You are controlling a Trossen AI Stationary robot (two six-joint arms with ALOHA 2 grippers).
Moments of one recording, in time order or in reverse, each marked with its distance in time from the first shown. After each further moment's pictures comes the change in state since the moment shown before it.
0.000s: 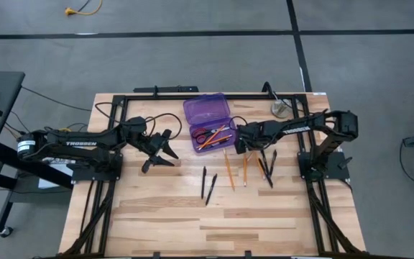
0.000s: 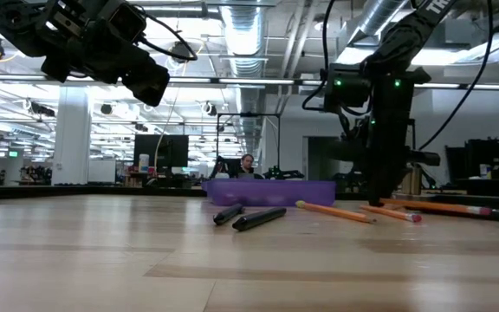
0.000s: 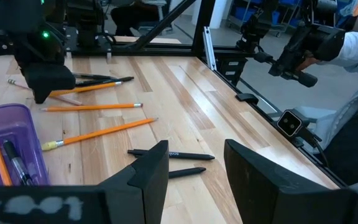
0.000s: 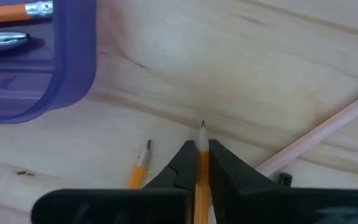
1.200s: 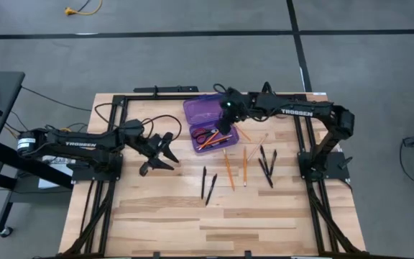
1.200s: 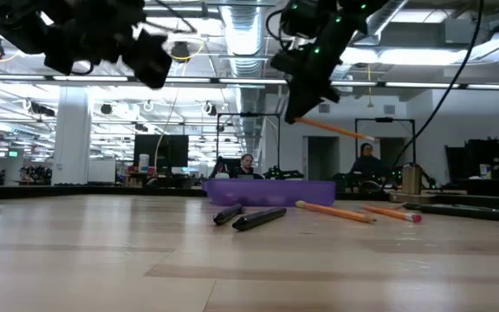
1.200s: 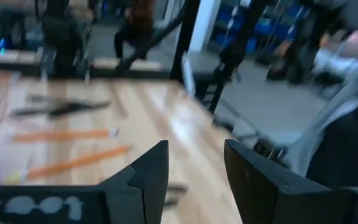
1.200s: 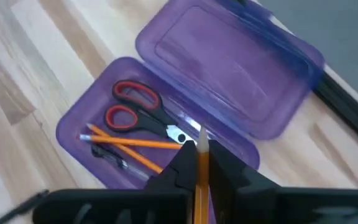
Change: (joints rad) left arm -0.080 -0.001 0.000 0.167 0.000 -0.168; right arm -0.111 0.040 0.561 -0.089 -0.021 -0.761
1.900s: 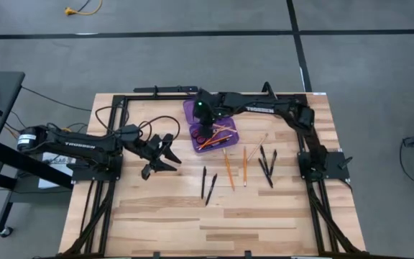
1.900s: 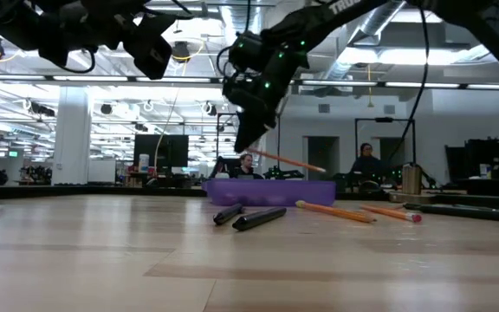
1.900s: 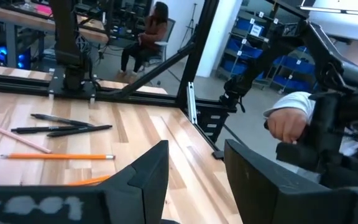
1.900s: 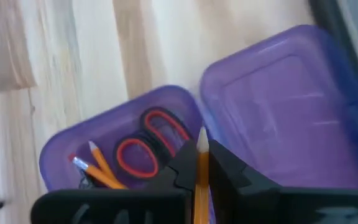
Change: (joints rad) left arm -0.119 0.000 0.000 0.112 -0.190 -0.135; right arm 0.004 0.431 0.390 -0.019 -0.167 -0.444
